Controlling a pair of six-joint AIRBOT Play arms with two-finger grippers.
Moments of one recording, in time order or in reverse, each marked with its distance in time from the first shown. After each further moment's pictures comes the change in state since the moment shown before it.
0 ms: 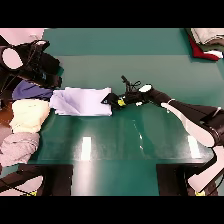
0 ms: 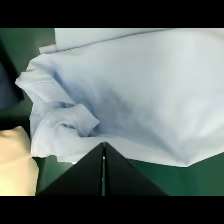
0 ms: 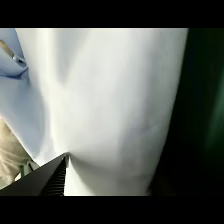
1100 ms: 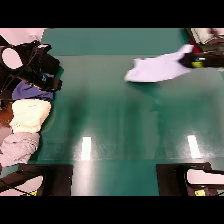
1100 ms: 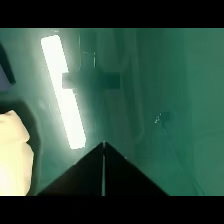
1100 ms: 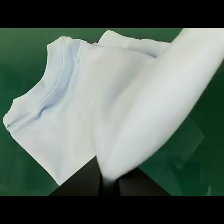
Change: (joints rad) left arm 0.000 0.000 0.000 -0.015 -0.071 0.017; right arm -0.755 0.370 0.208 -0.706 0.106 0.042
